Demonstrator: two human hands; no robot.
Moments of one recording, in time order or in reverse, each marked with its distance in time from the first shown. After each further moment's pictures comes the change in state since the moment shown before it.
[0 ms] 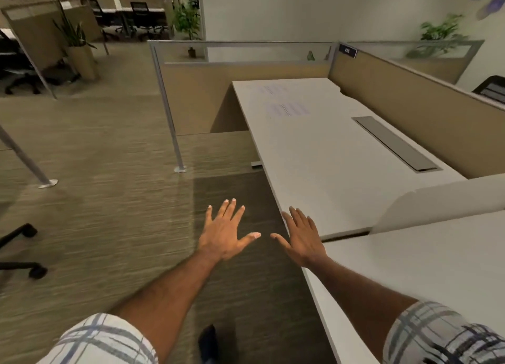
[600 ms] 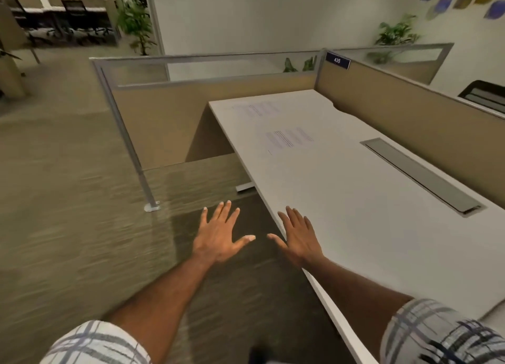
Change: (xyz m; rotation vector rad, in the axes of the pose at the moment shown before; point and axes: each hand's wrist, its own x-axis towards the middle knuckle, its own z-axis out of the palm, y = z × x) left_hand 0.336 -0.177 -0.007 0.010 -0.005 0.164; right_hand 0.340 -0.032 0.005 -0.024 0.033 0.164
